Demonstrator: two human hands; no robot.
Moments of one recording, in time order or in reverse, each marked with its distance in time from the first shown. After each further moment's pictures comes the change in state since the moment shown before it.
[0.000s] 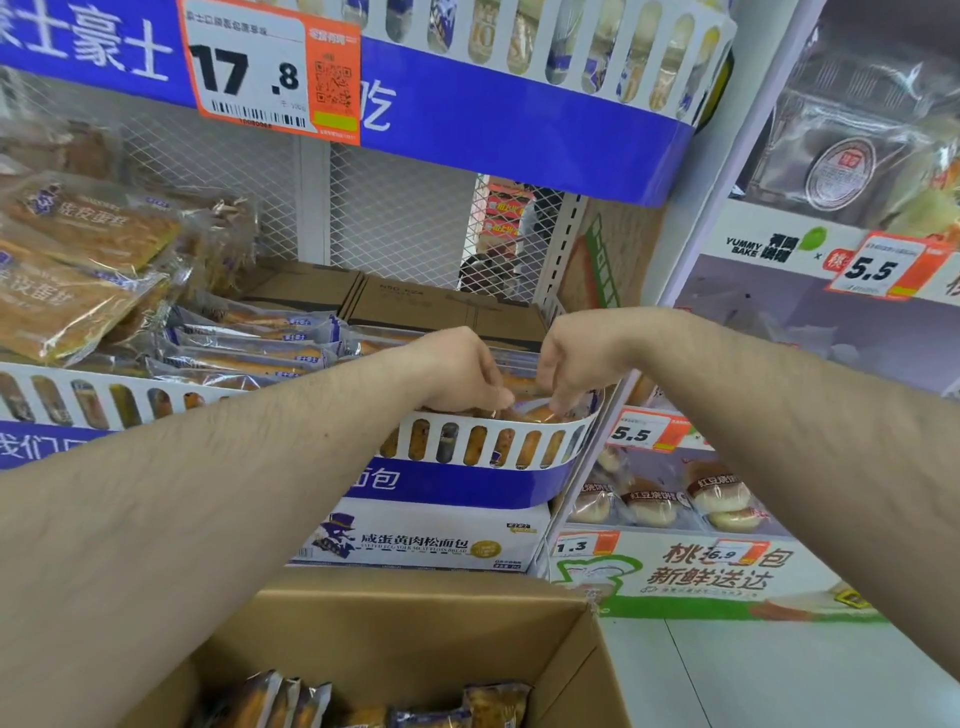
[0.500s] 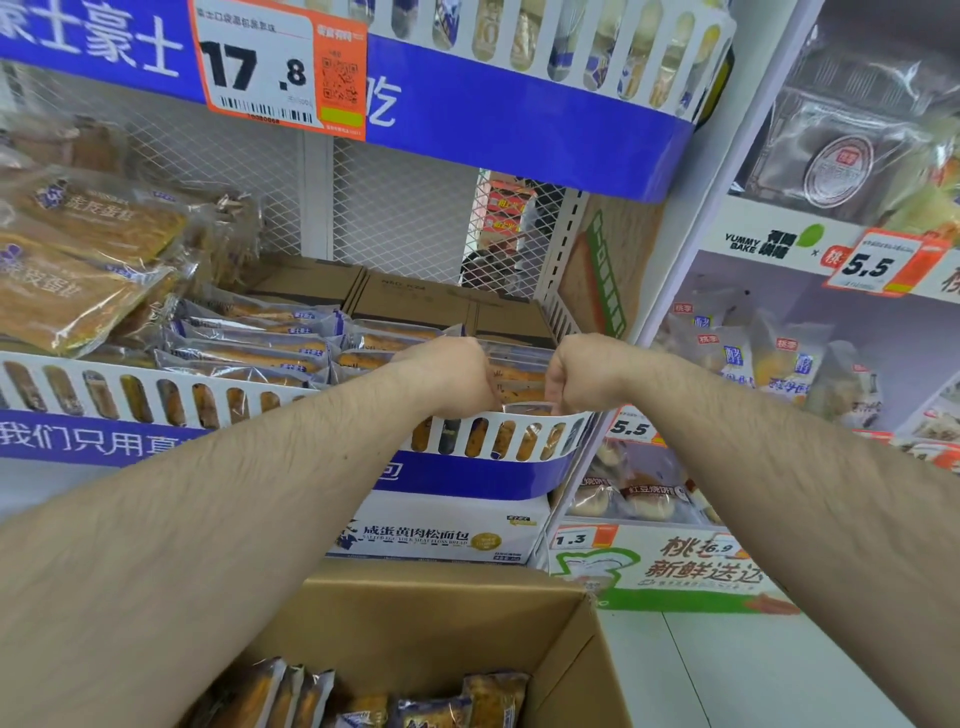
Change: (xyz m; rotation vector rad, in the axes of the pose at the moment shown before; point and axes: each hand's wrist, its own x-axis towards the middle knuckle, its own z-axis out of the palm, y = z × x) left_hand 0.006 -0.004 0.015 0.263 0.029 -0.017; right_hand 0.000 -0.002 0.032 0.127 0.153 0.092
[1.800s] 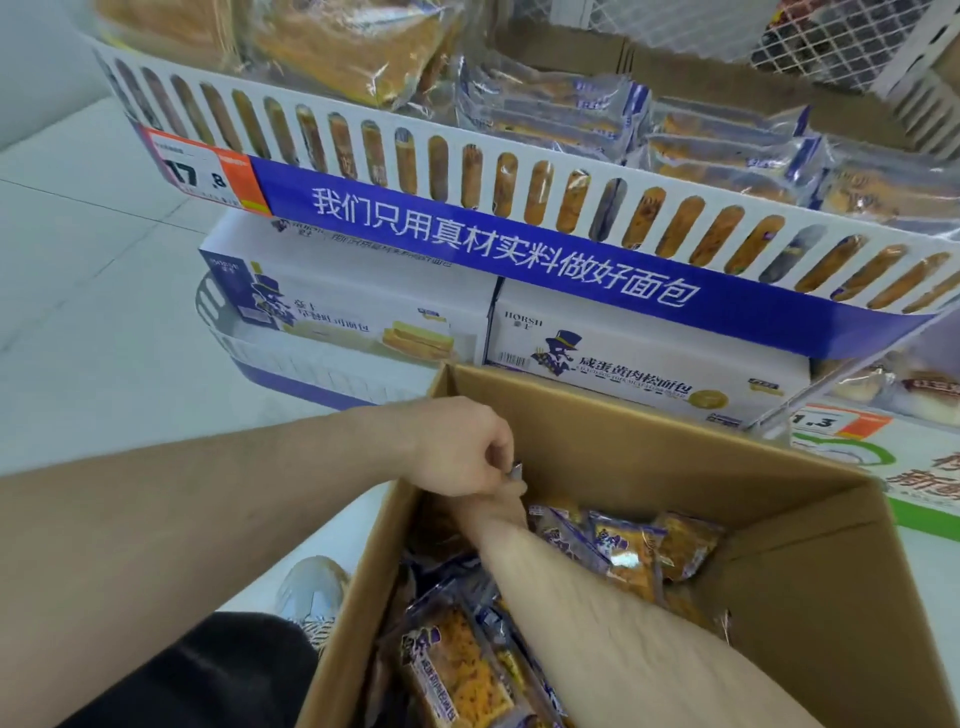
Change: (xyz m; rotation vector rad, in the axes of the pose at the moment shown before) left_hand -0.207 -0.164 0.099 -0.209 -0.517 -0.116; right_hand -0.023 -0.293 0.352 1.158 -0.457 0.509
